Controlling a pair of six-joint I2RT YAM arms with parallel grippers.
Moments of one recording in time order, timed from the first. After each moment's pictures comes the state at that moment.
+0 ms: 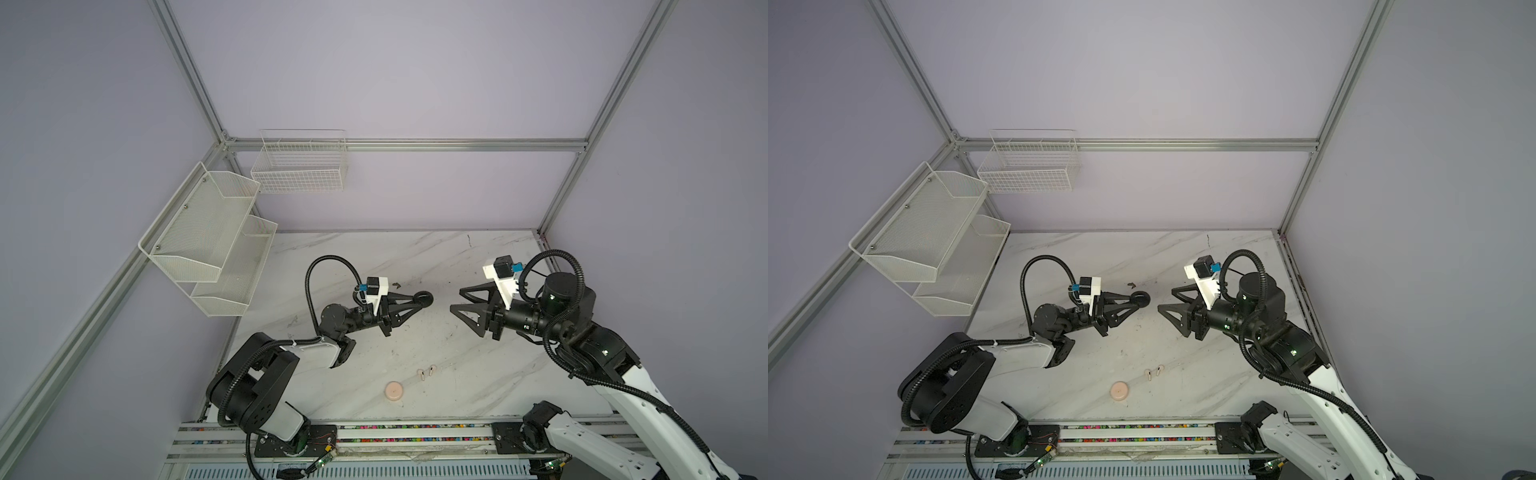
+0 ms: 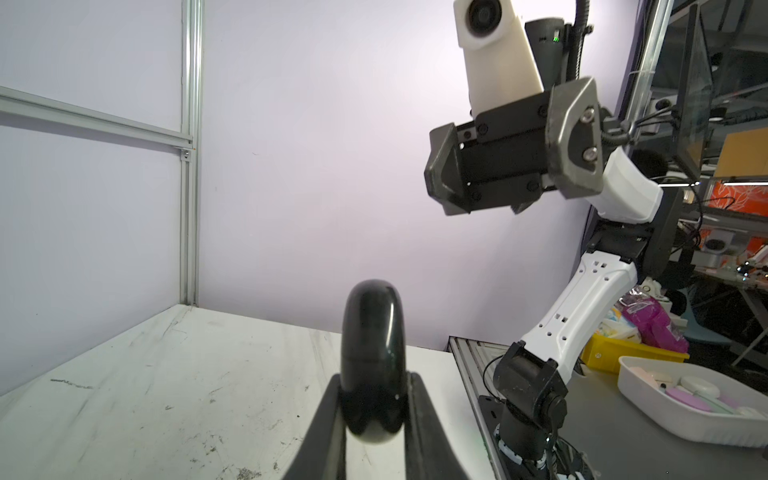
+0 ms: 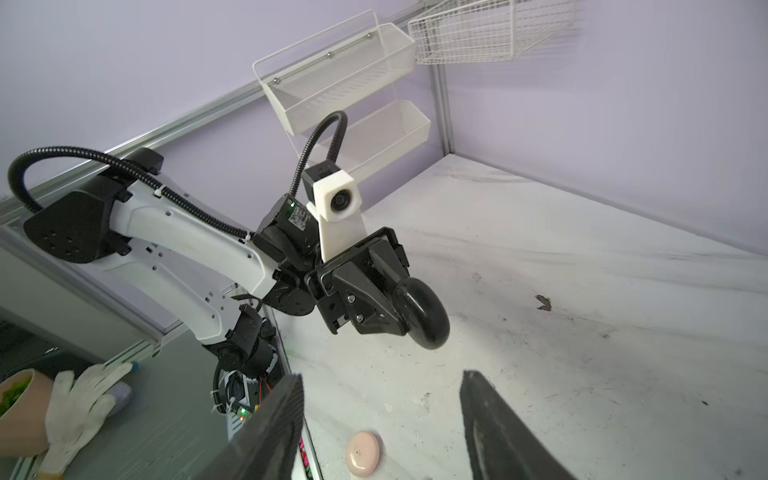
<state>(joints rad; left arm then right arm) -0.56 1.50 0.54 1.44 0.81 -0.50 0.57 0.85 1.05 -0.44 -0.59 0.19</state>
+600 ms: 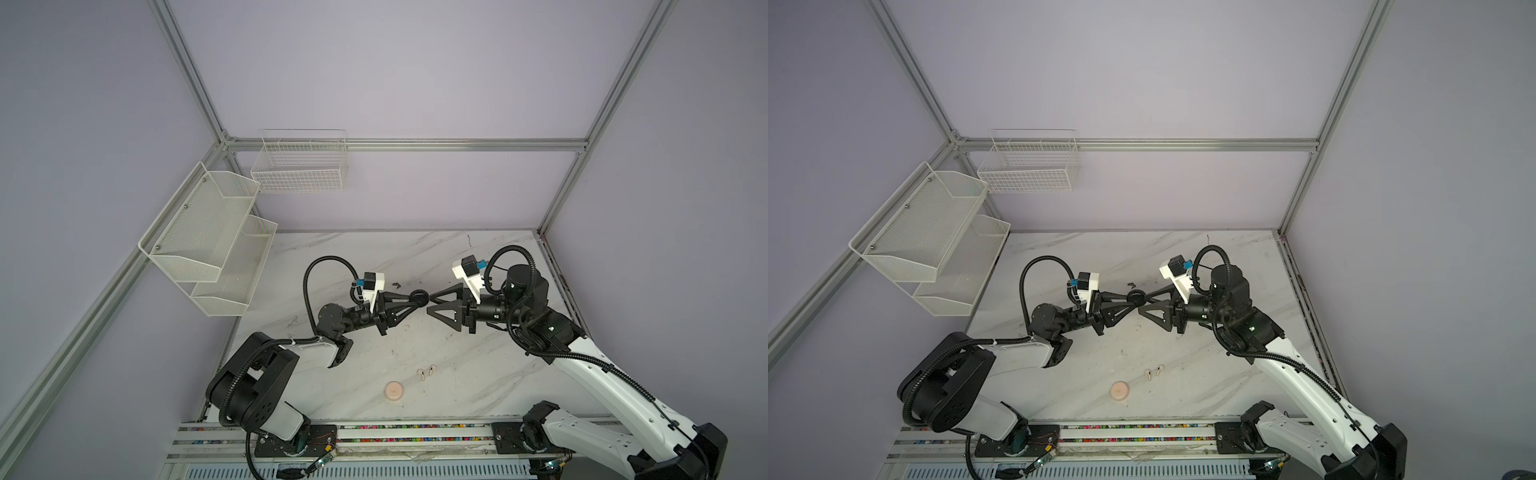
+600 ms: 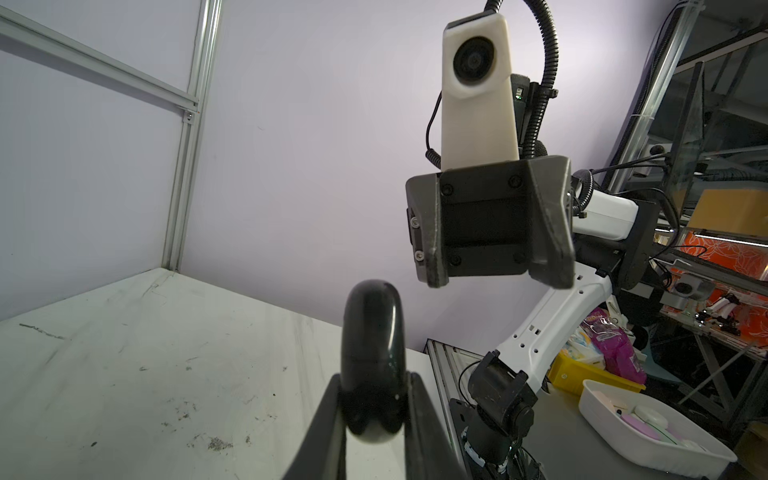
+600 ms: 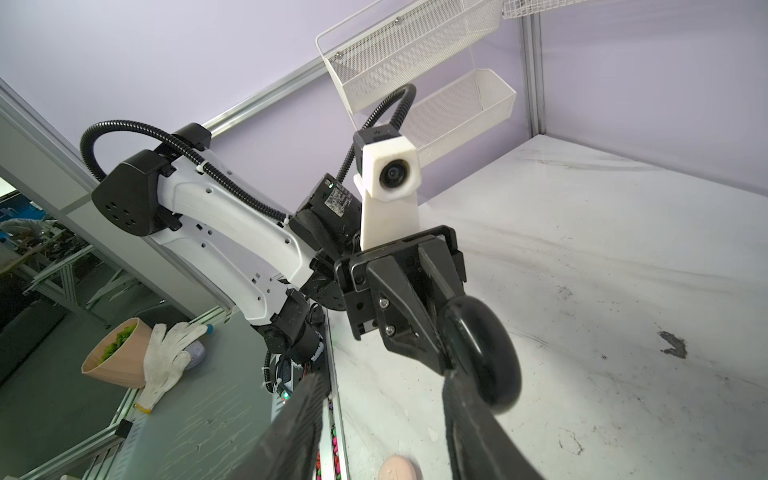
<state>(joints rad) -0.53 1.52 0.53 1.44 0.83 -0.64 0.57 1.02 0.94 -0.14 -0.82 0.23</state>
